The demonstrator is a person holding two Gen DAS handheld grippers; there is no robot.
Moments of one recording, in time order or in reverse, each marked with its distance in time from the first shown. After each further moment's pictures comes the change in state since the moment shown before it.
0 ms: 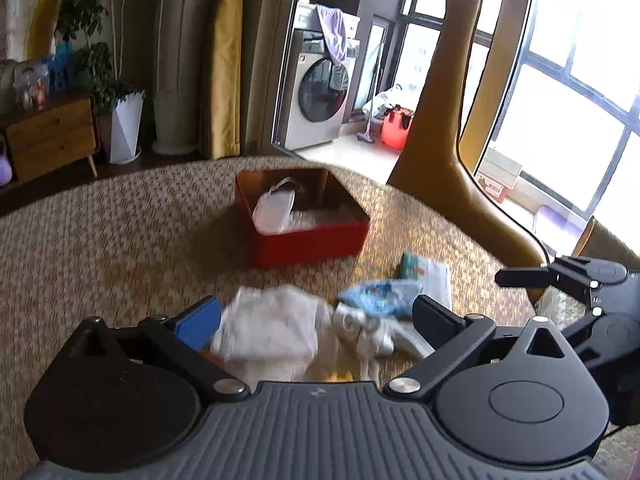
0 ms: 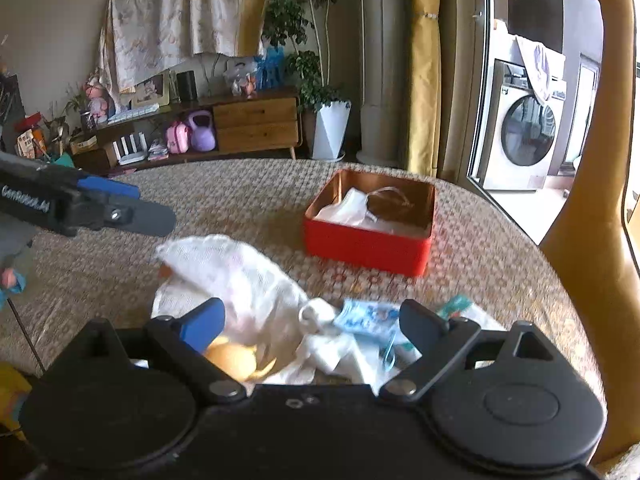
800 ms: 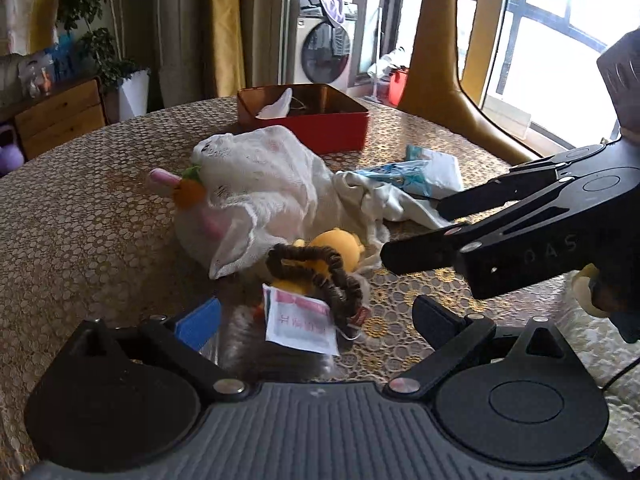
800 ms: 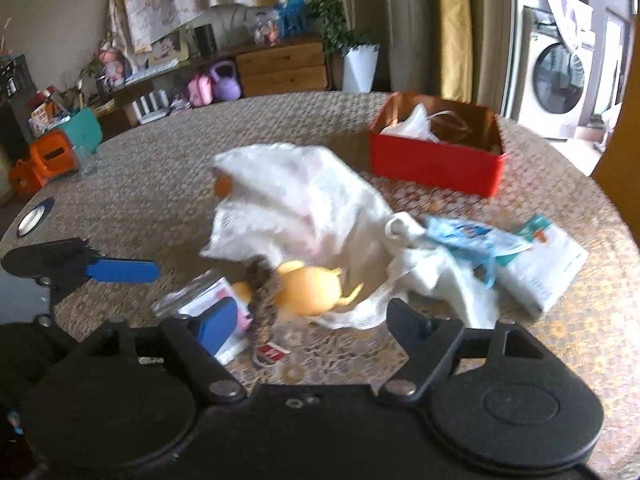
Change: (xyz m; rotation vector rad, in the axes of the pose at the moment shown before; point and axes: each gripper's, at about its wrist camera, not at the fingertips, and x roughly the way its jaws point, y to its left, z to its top) left arm 0.003 -0.022 -0.129 0.082 0.052 0.073; right arm 0.038 0.060 -0.043 0.032 0.156 0.085
